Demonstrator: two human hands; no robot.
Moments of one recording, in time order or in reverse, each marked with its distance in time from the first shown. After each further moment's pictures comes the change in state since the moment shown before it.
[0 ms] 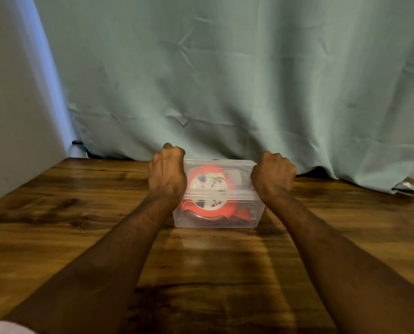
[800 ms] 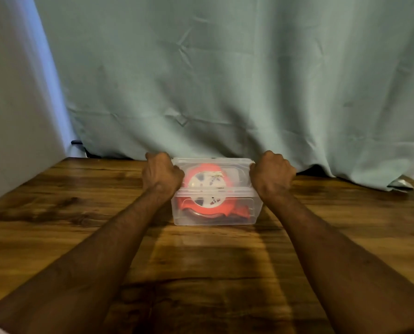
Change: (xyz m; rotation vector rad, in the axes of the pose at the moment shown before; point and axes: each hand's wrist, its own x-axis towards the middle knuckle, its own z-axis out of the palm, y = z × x) left_hand 0.001 -0.006 -0.002 -0.136 -0.143 -0.272; right_hand -0.002 0.006 -0.001 0.091 -0.035 0.073
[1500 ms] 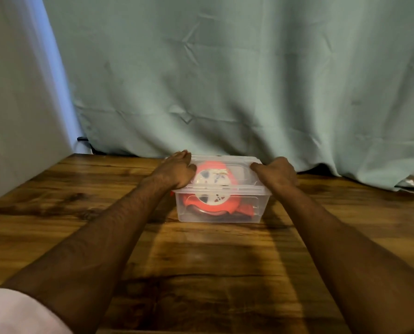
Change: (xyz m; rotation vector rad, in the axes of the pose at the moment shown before) left_hand 0.026 -0.008 0.007 0.260 -0.531 0.300; right_hand 0.010 0.013 0.008 0.517 -0.324 0.275
